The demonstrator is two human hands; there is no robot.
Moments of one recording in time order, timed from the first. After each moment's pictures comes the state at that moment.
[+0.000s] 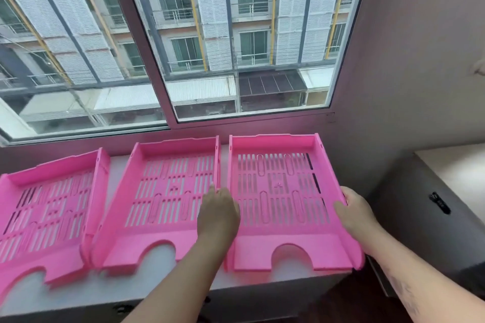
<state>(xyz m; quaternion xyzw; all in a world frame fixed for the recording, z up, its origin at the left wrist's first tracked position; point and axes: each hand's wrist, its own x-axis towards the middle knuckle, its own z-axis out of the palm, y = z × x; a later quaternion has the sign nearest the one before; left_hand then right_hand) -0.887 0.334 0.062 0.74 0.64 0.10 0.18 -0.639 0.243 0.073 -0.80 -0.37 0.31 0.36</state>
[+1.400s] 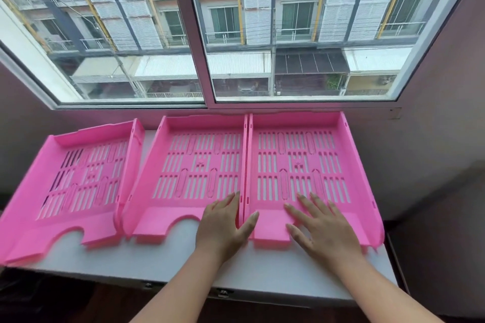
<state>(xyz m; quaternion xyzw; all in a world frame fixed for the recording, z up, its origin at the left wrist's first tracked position) -0.962 0.335 0.017 0.77 0.61 0.07 0.18 -0.726 0.292 0.003 -0.66 -0.74 0.12 -0.03</state>
